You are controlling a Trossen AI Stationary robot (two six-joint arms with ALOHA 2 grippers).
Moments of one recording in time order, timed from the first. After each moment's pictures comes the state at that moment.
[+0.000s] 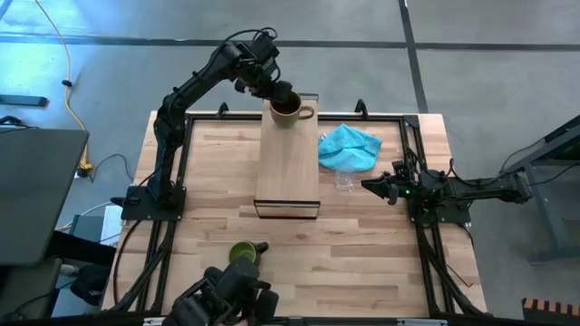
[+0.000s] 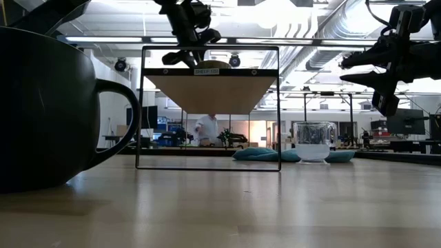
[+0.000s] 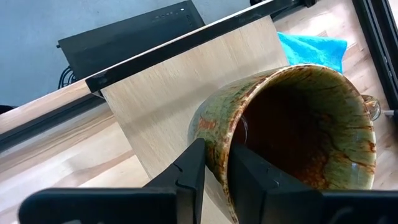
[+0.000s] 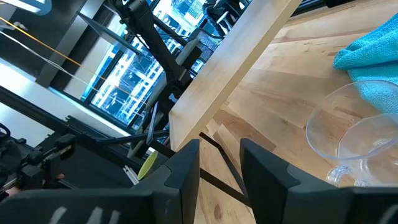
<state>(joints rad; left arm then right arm) 0.81 2.08 2.34 -1.38 0.11 -0.46 0.06 0.11 0.01 0.04 0.21 0.90</state>
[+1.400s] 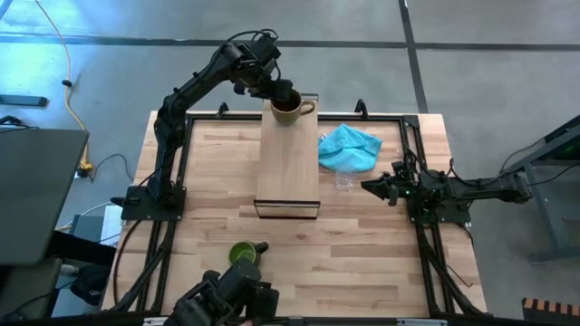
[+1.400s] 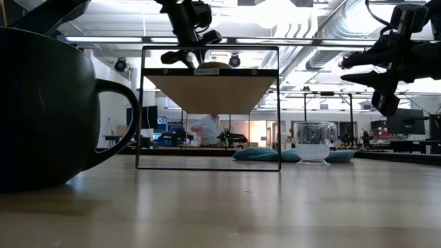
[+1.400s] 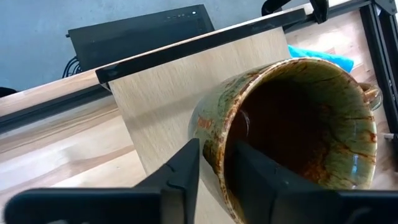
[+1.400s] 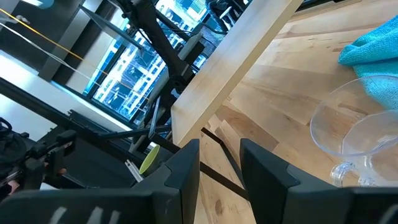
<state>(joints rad) 0.80 2.08 2.34 -1.38 0.07 -0.57 0.06 0.11 0.01 0.03 0.19 0.89</state>
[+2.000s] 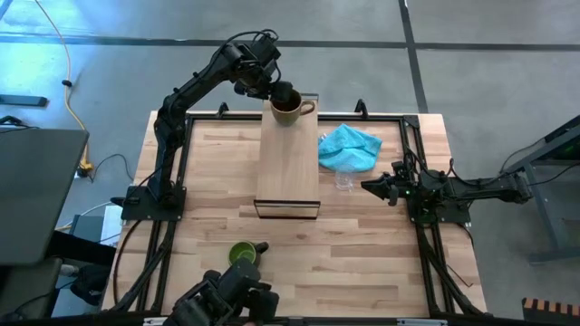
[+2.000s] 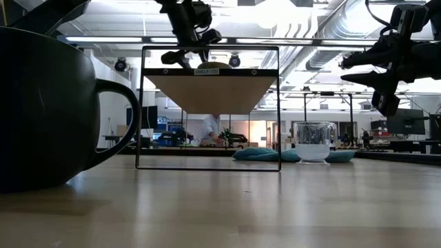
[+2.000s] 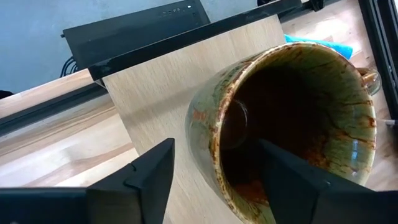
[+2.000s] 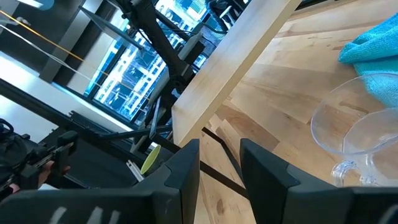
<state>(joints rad) 0.80 2.08 2.34 -1.39 0.09 -0.52 0.06 0.11 0.01 0.03 0.18 0.90</state>
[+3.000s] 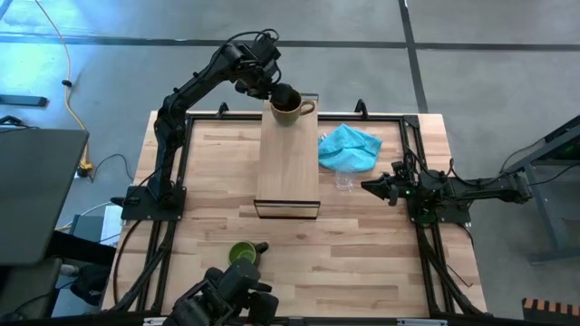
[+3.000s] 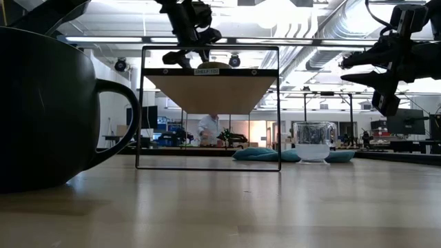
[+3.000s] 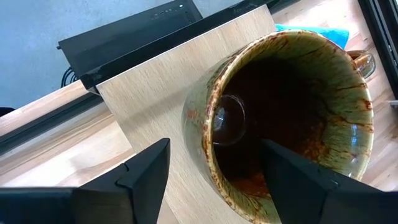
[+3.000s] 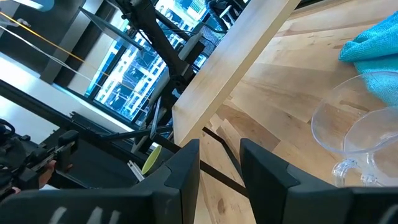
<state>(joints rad) 0.80 2.08 2.34 -1.39 0.10 -0.43 0.06 0.11 0.01 0.03 0.18 0.91</state>
